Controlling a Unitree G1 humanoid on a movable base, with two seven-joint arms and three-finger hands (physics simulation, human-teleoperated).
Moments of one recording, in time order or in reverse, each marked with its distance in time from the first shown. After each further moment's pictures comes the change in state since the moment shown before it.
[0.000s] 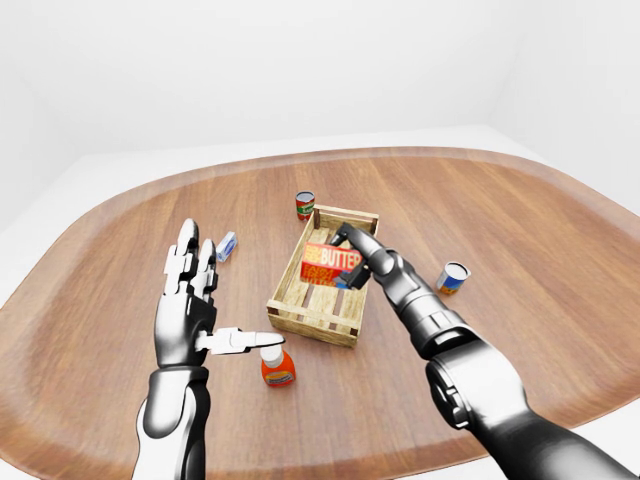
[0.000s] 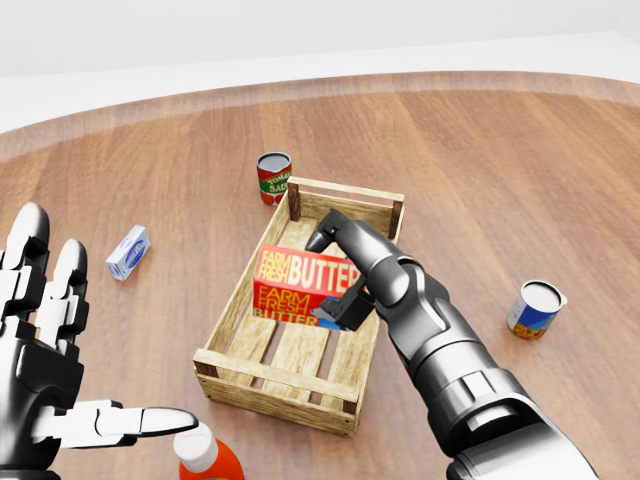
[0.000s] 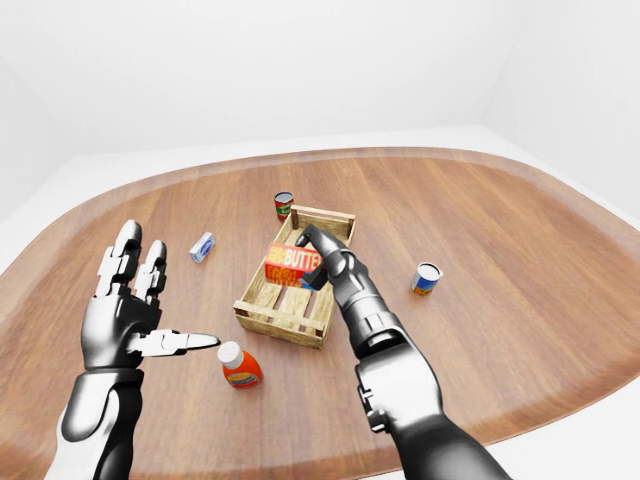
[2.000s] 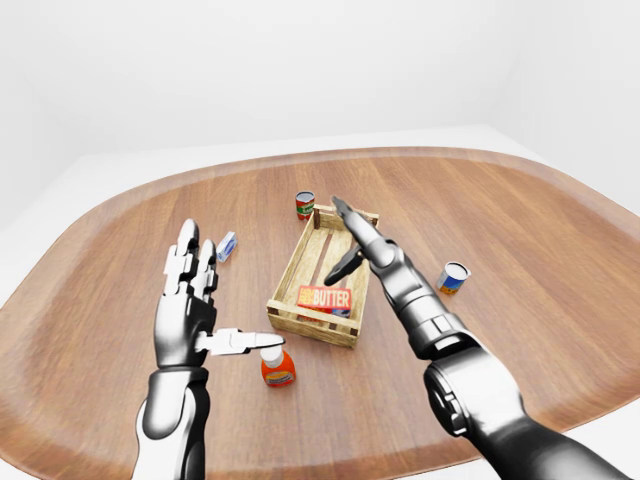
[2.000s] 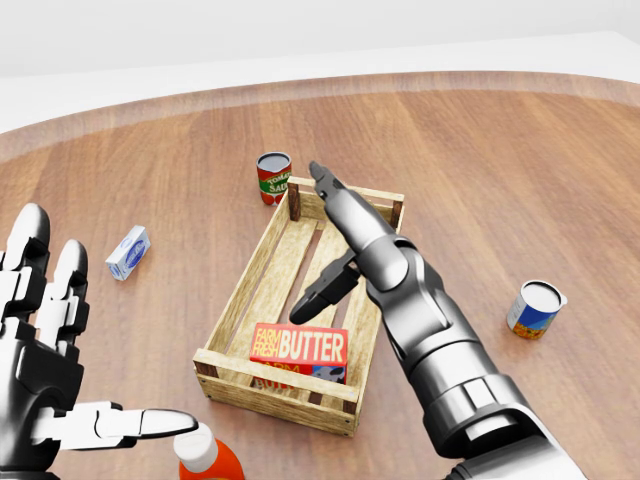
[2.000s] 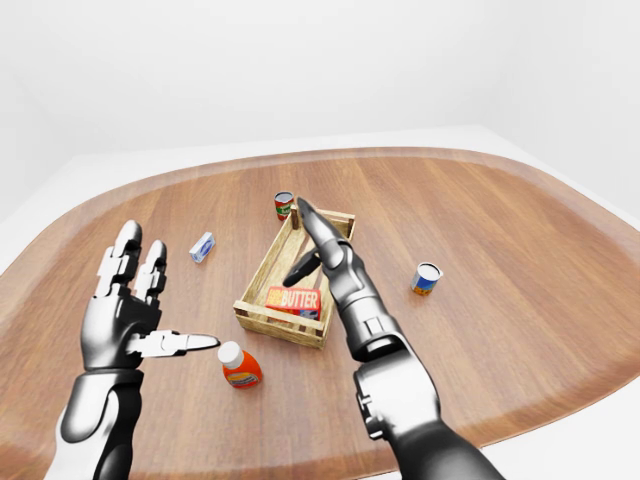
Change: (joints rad) left arm 0.005 0.000 0.000 -0.003 -0.001 0.000 -0.005; right arm 0.032 0.023 -0.022 -0.170 0.083 0.000 -0.011
